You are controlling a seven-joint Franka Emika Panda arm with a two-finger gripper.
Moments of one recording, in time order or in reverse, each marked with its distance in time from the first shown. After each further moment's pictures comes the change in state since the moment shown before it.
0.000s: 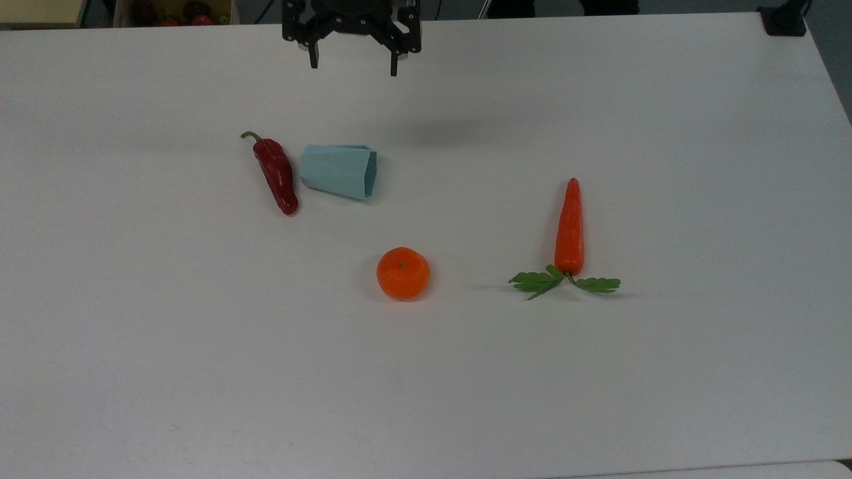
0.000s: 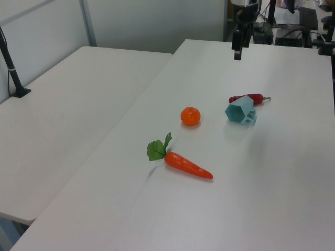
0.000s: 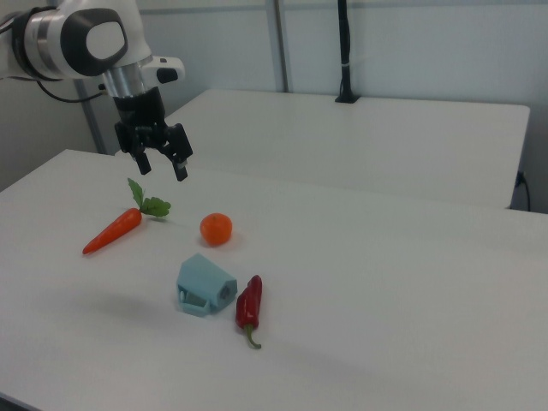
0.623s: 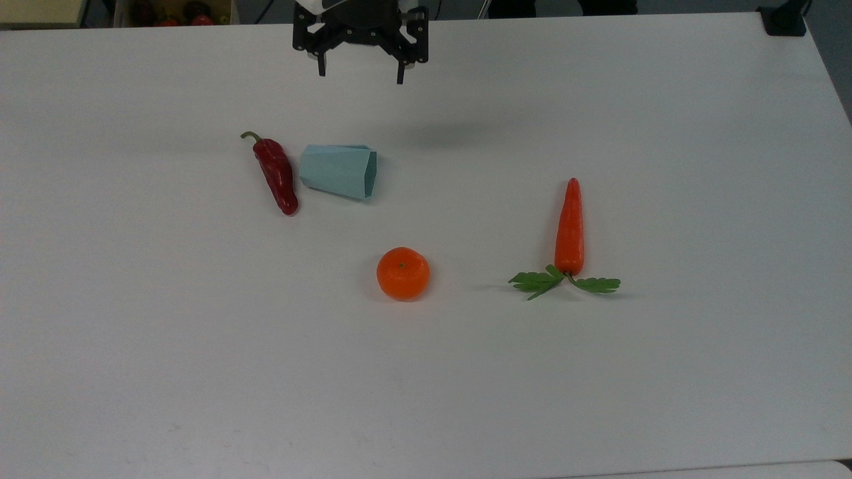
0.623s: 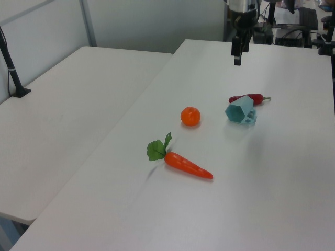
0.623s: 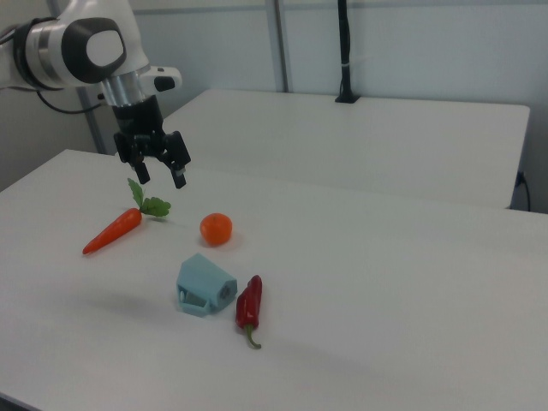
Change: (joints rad) arm 0.018 0.020 0.010 -0.015 -0.038 0.000 0.018
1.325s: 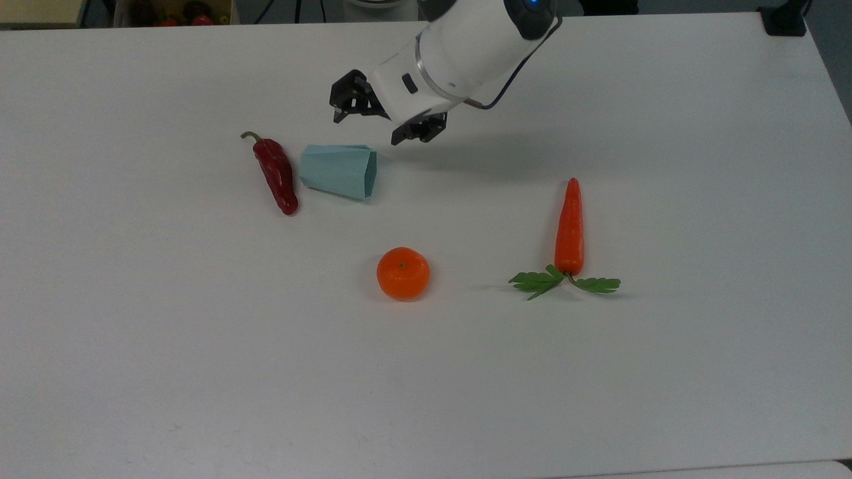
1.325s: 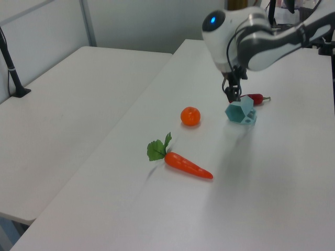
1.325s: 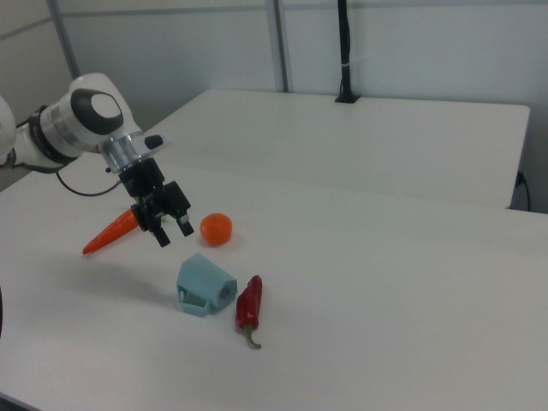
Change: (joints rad) arm 0.151 0.218 0.013 -0.042 -0.398 -0.056 0.322
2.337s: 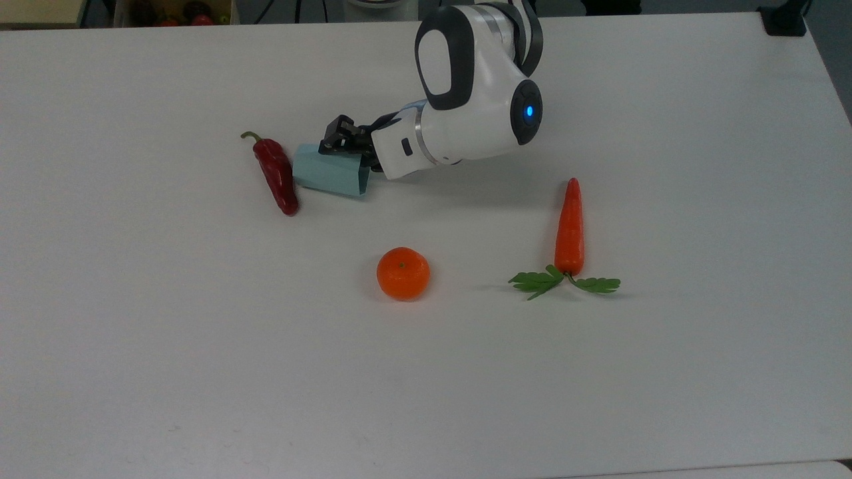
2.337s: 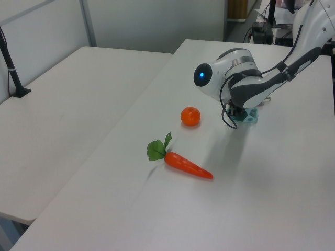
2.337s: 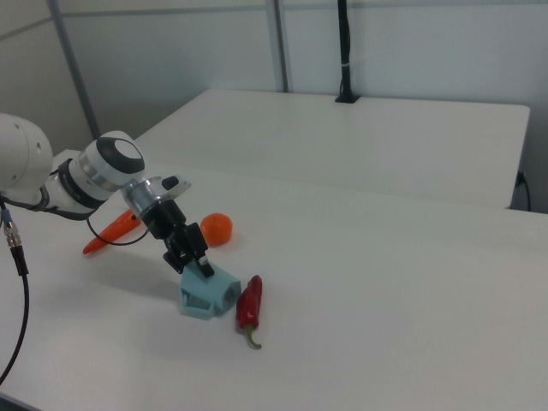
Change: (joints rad) arm 0.007 0.180 -0.003 -0.005 -0.210 -0.054 0.157
